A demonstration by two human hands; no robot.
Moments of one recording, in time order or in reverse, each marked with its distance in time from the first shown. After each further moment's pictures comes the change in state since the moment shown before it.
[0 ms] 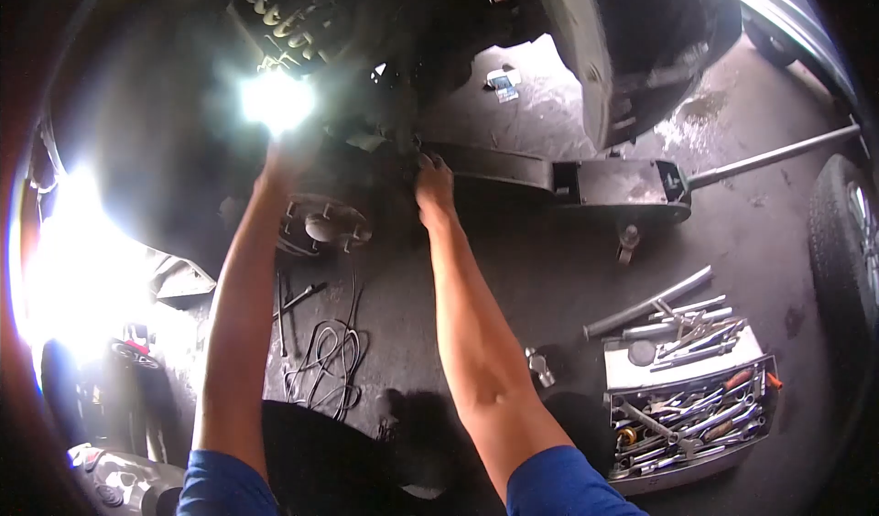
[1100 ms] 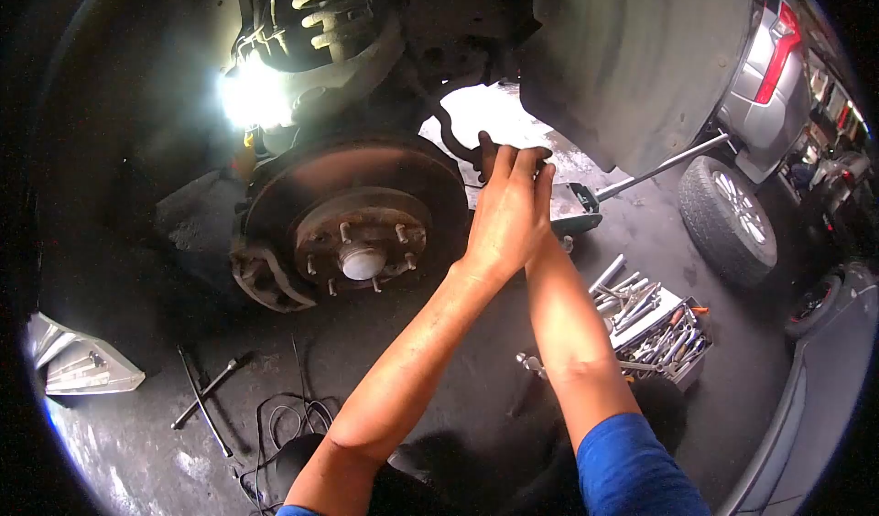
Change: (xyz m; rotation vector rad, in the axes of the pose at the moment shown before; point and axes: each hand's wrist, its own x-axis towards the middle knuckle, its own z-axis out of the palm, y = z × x) left_hand -0.092 0.113 -0.004 -1.240 0.043 -0.032; right_hand -0.021 -0.078 -0.006 -0.986 0.139 -0.412
